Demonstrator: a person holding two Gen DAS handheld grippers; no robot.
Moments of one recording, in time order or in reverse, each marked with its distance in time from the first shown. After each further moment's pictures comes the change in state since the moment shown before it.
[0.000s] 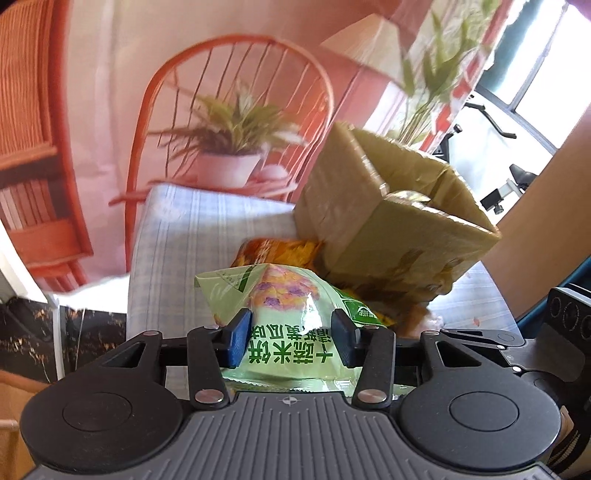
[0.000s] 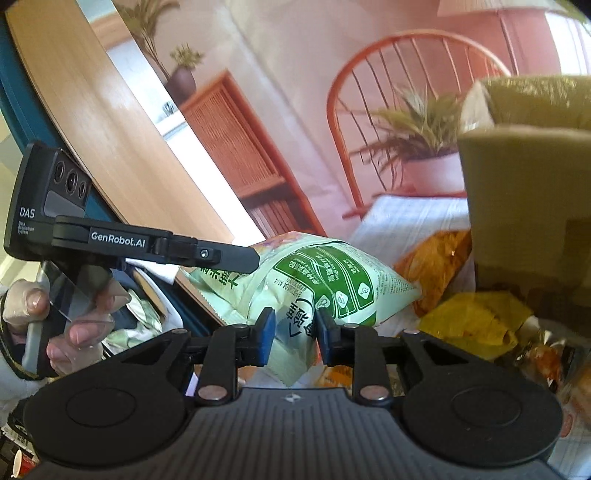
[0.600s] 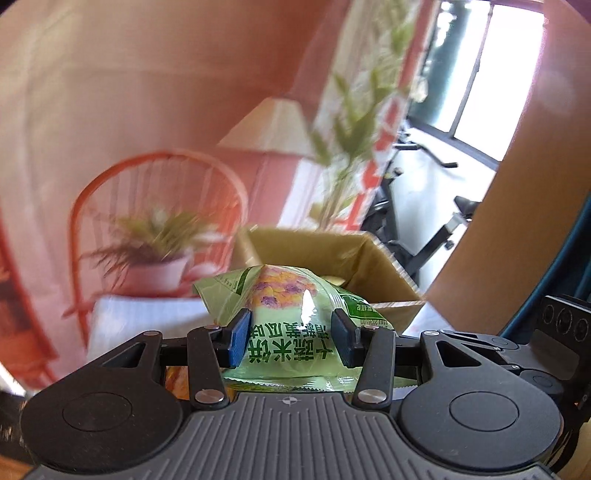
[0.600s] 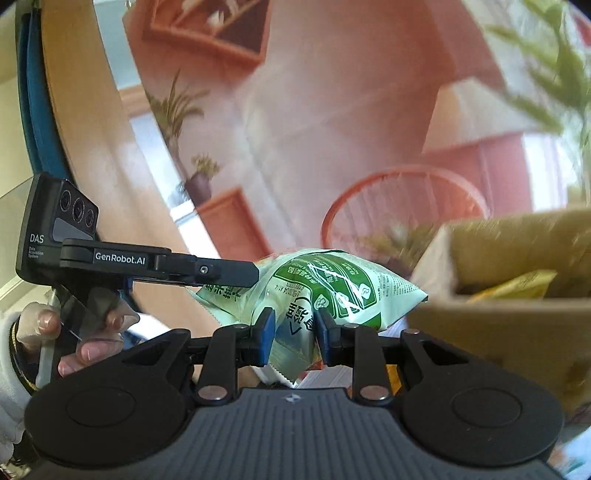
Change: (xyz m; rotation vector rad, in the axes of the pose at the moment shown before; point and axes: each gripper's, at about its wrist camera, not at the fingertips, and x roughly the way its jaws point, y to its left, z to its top) left arm -0.033 -0.108 0.064 0.168 -0.210 -0.098; right arm -0.121 -0.001 0.056 -0.084 -0.292 -0.024
